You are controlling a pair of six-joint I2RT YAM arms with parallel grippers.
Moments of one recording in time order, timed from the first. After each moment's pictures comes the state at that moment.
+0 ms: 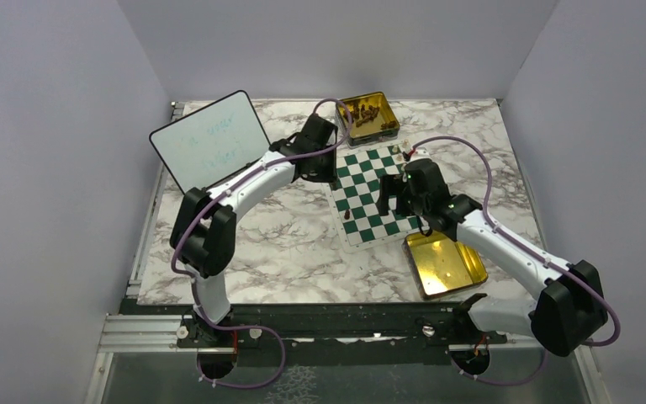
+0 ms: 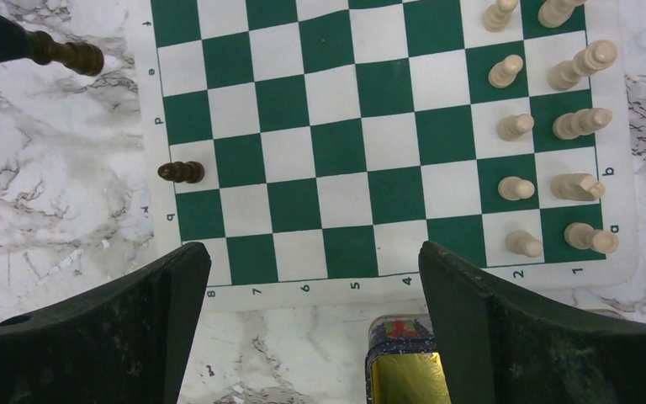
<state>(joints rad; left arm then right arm) -0.59 1.80 1.50 -0.53 0.08 -0.47 0.55 1.23 0.86 -0.35 0.19 0.35</state>
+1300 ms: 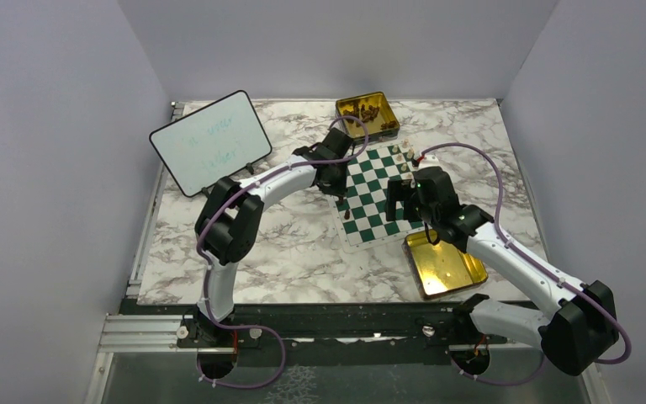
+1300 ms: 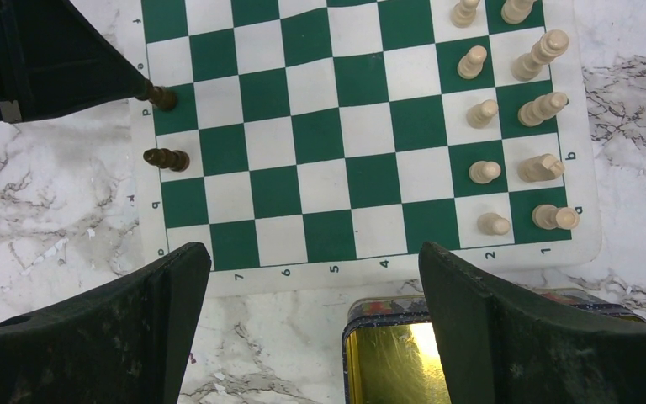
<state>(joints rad) -0.66 2.01 1.56 -0.55 0.03 -0.50 0.54 1.11 0.79 -0.36 0.22 0.32</state>
